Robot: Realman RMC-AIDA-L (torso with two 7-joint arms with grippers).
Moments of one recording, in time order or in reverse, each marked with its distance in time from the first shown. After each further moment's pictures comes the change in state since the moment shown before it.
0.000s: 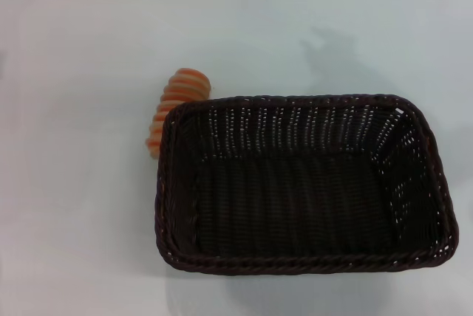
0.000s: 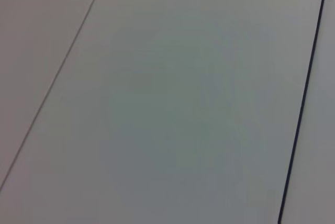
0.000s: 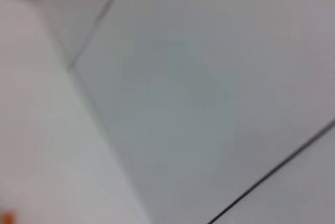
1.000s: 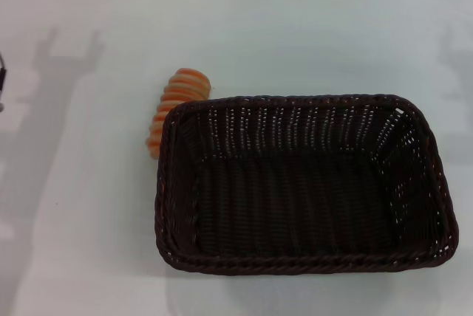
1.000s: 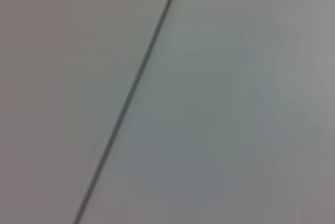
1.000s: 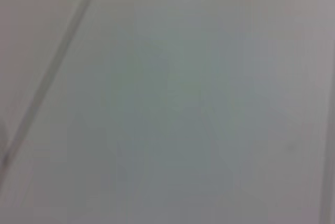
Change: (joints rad) left arm -0.016 0.004 0.340 -0.081 0.003 -0.017 -0.109; right arm -0.354 0.004 -0.160 0.817 0.227 -1.929 0.146
